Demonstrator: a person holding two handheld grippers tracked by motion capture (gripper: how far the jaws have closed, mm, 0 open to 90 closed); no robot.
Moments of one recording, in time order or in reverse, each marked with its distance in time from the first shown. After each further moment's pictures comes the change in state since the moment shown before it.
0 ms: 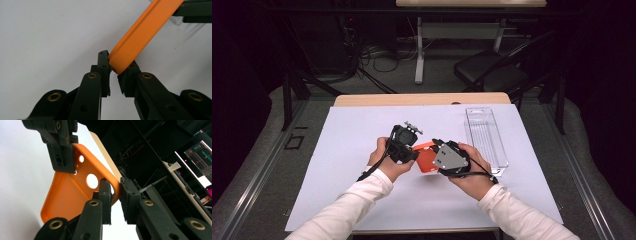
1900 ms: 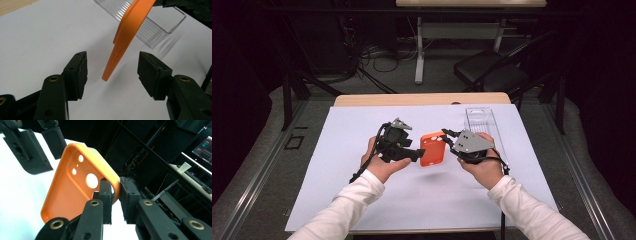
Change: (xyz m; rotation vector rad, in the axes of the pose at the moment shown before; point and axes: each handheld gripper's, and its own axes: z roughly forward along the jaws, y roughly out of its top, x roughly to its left) left arm 0.022 -0.013 -0.012 -0.223 -0.168 -0.020; right arm -0.043 -0.030 -0.002 -0.134 0.061 0.180
